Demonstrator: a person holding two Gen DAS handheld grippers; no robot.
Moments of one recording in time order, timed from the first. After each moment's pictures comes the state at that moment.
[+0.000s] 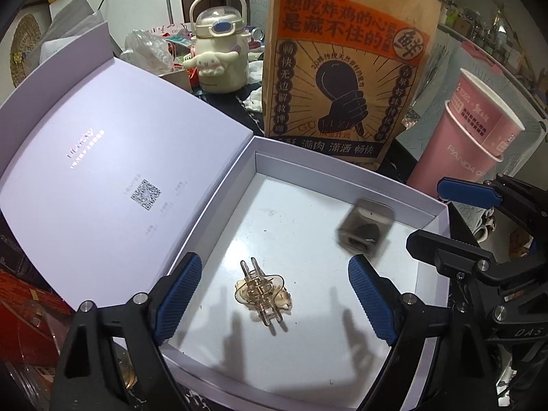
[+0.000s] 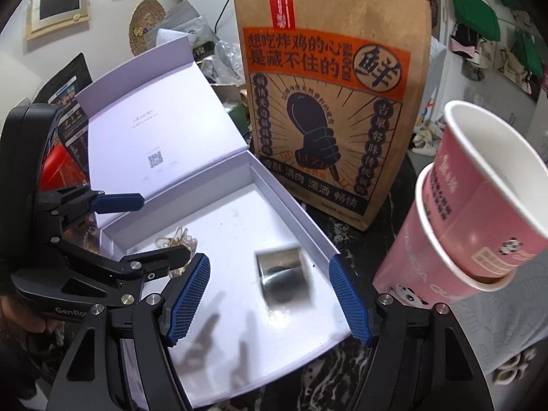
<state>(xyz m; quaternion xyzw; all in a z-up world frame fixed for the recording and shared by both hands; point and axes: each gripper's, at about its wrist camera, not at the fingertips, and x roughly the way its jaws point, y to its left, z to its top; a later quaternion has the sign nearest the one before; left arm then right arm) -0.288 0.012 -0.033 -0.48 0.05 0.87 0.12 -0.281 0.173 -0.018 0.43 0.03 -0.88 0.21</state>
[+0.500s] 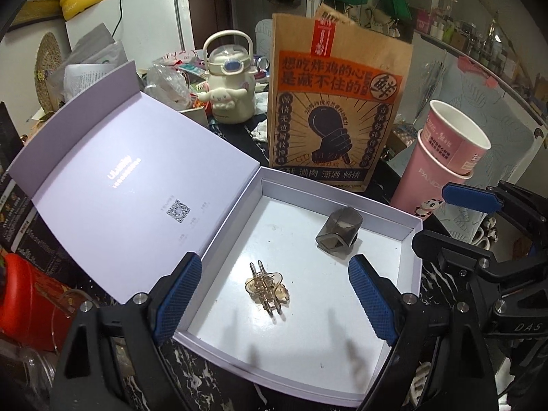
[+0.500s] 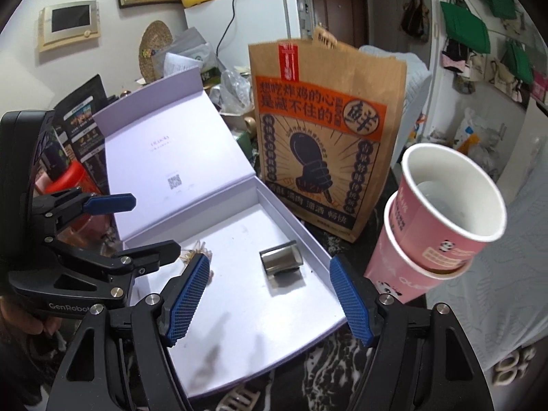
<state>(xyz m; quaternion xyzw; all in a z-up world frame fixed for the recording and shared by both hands) -0.267 0.007 0.006 -0.44 0.05 0.89 0.11 -0.254 0.176 0.019 0.40 0.03 -0.90 0.20</state>
